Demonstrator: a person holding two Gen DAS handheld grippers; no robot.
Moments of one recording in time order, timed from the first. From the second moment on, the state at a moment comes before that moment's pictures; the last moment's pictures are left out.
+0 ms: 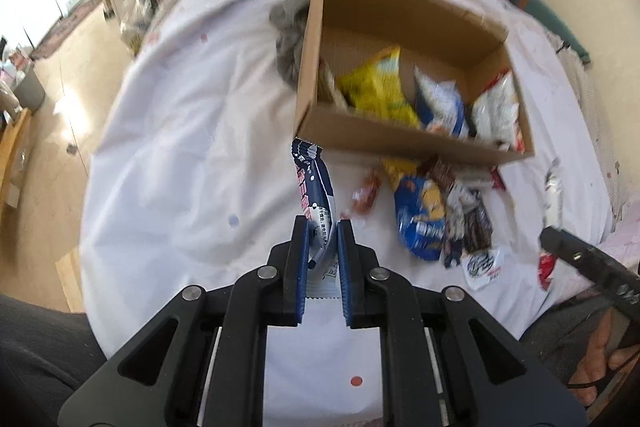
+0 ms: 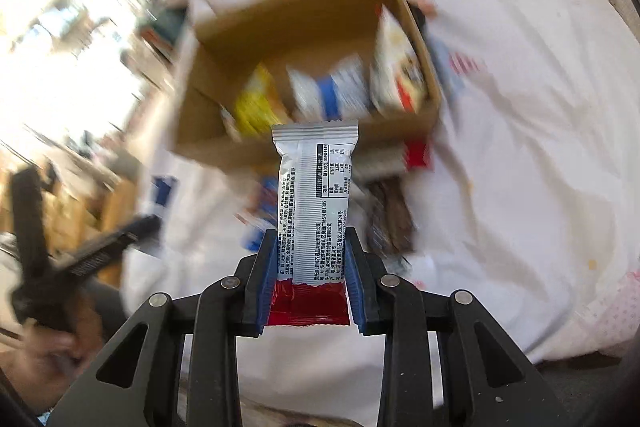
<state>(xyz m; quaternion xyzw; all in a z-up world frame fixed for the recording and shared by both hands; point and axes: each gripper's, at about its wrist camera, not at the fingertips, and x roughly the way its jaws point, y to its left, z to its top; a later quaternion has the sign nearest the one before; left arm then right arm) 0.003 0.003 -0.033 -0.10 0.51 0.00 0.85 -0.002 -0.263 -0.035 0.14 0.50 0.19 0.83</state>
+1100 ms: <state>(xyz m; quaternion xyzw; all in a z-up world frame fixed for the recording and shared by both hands) 0.109 -0.010 0.023 -0.06 0.42 -0.06 0.90 0.105 -0.251 -0.004 0.16 0.40 0.21 0.88</state>
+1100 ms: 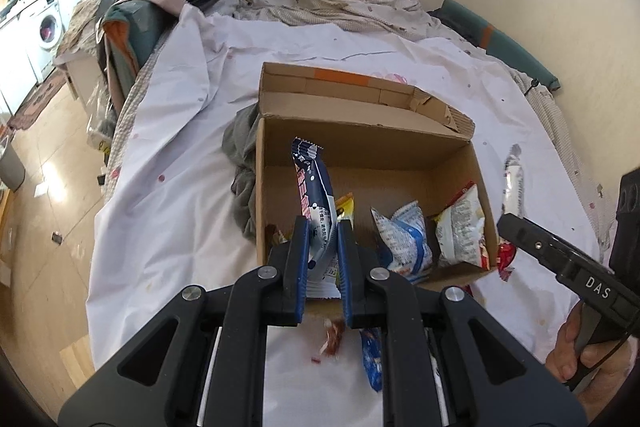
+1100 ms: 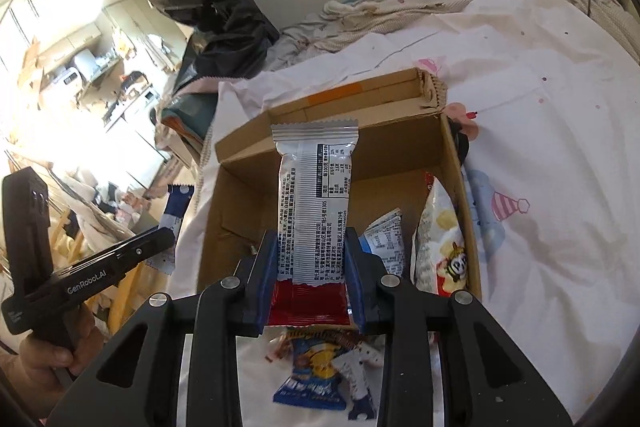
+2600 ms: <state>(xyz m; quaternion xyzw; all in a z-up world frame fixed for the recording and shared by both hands) 0.120 -0.016 -0.006 -0.07 0.44 -0.05 0.89 0.126 -0.244 -0.033 0.20 0.44 0.21 0.85</state>
